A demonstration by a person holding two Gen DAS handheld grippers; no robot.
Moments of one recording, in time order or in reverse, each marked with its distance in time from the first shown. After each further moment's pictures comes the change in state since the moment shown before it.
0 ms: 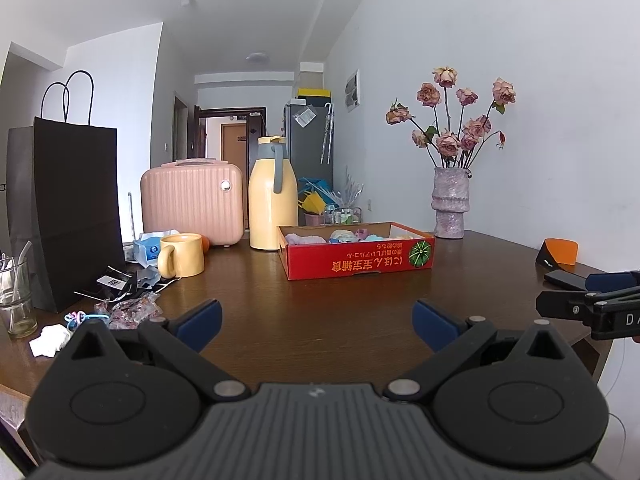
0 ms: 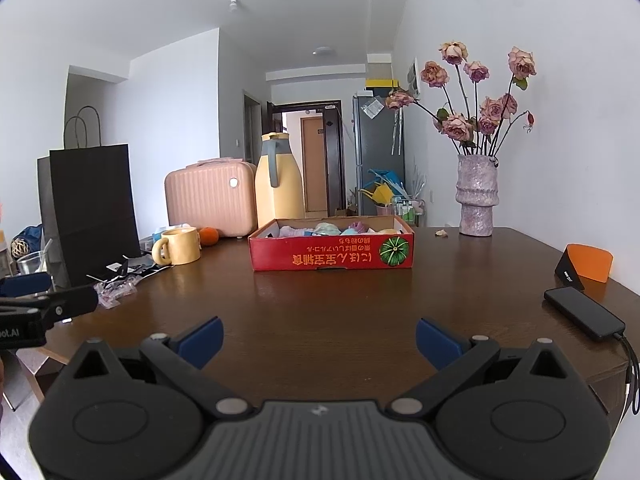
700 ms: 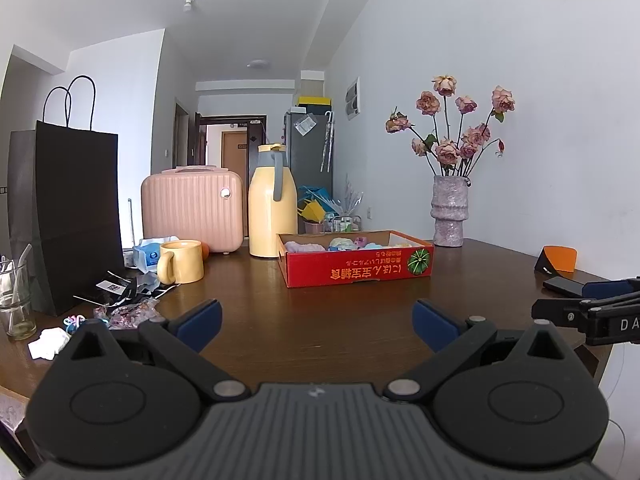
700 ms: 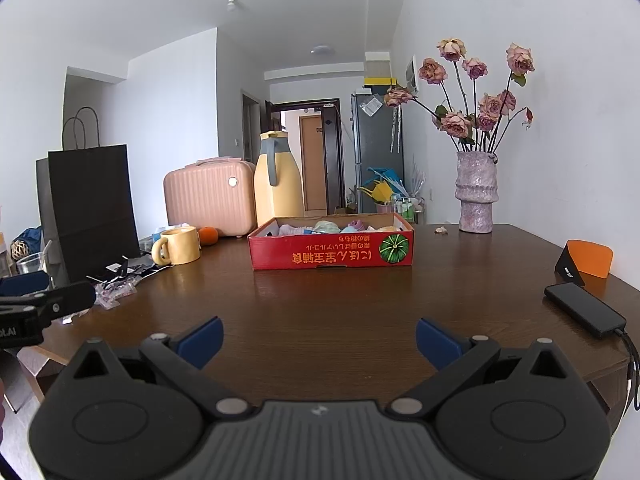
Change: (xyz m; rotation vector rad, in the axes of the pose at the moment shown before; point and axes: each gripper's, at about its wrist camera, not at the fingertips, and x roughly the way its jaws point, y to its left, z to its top) left arm -0.004 0.000 -0.004 -0.005 -0.030 -0.002; right arm 0.002 -0.001 0.000 0.009 0.007 0.001
